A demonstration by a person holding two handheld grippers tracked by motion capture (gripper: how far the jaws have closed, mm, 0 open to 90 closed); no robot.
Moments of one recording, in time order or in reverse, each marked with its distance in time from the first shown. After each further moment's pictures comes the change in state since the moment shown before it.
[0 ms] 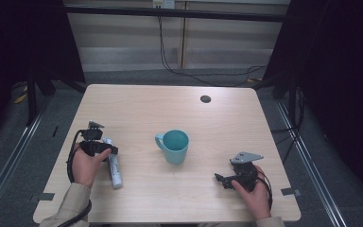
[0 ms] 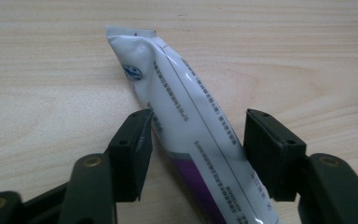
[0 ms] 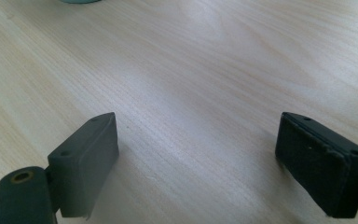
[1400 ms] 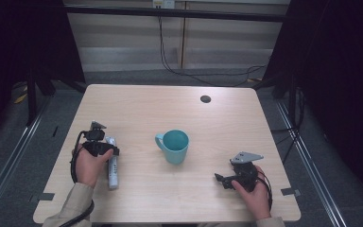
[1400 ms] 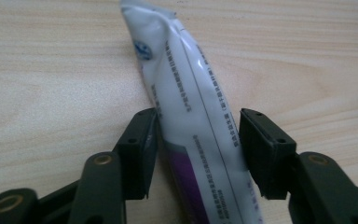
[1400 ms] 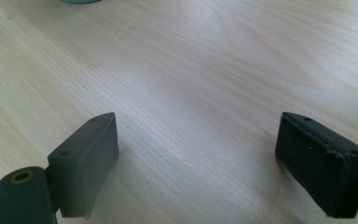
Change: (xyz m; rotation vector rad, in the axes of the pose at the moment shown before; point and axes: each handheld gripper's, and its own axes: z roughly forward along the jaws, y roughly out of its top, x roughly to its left) left arm -0.004 0.000 0.007 0.030 0.004 -0.054; right arm 0.000 0.000 0.000 0.000 0.000 0.000
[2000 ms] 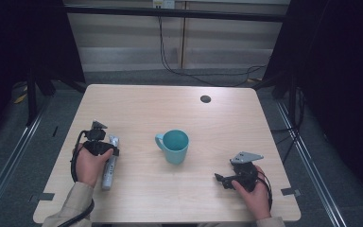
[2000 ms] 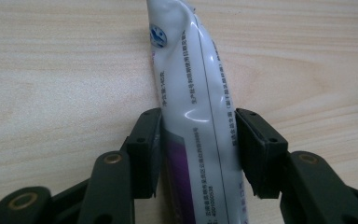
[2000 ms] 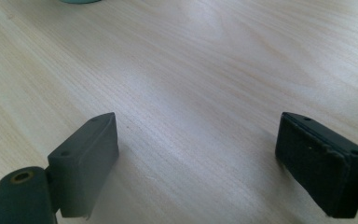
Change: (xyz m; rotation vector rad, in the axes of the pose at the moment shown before) left arm -0.001 0.002 0.000 0.022 -0.003 0.003; right arm 0.000 0.000 0.000 0.000 0.000 0.000
